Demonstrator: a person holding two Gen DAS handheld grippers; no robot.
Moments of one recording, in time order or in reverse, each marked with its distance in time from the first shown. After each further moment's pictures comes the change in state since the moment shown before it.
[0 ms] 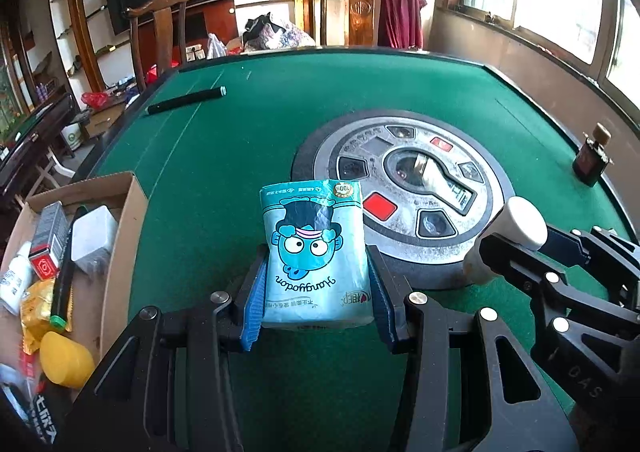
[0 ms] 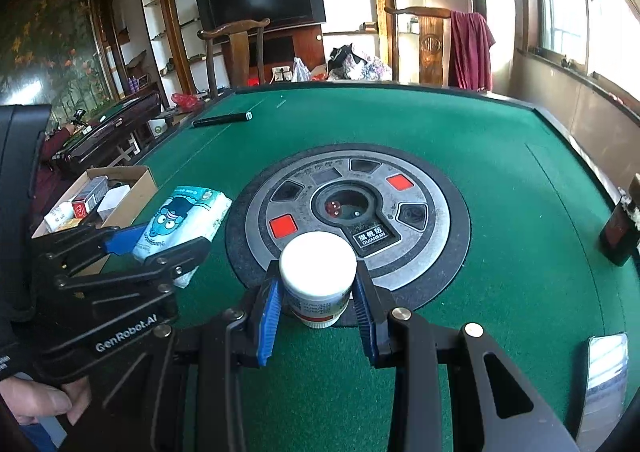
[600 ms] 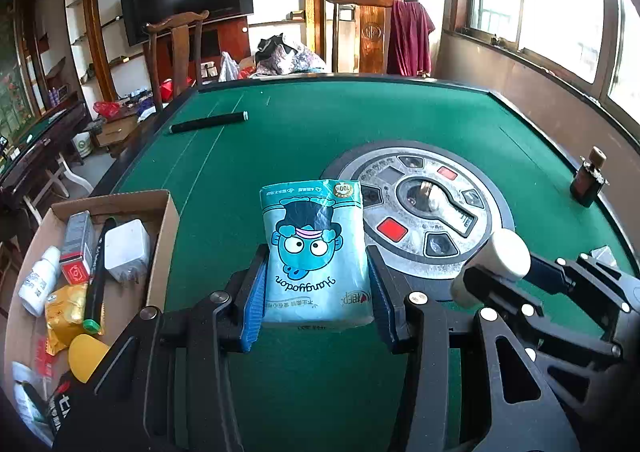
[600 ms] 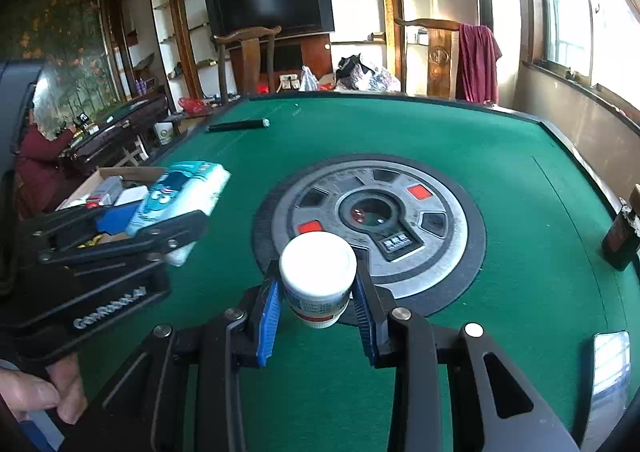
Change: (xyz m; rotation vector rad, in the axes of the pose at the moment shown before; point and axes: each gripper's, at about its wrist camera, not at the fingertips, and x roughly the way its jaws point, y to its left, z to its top) left arm -0.027 0.012 0.004 -0.026 -0.080 0.025; right arm -0.011 0.023 -0.001 -0.019 -0.036 0.016
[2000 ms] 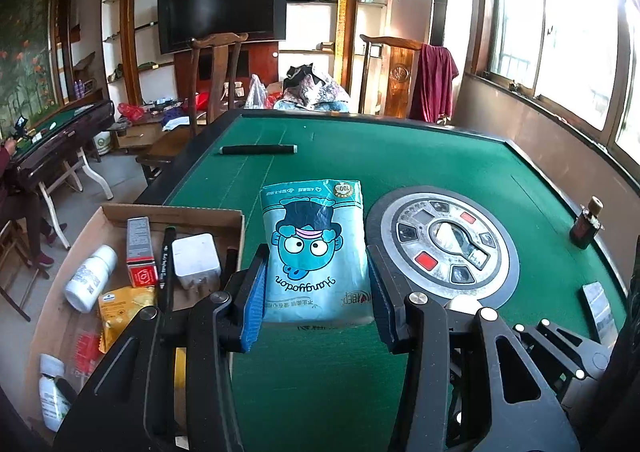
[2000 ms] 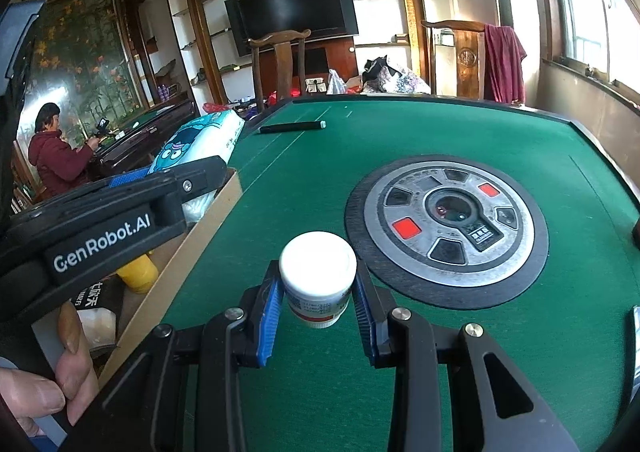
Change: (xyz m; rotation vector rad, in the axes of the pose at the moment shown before) left arm -0.047 0.053 0.003 -0.109 -0.116 0.034; right arm 0.000 0.070 -0.003 0.013 -0.008 0.087
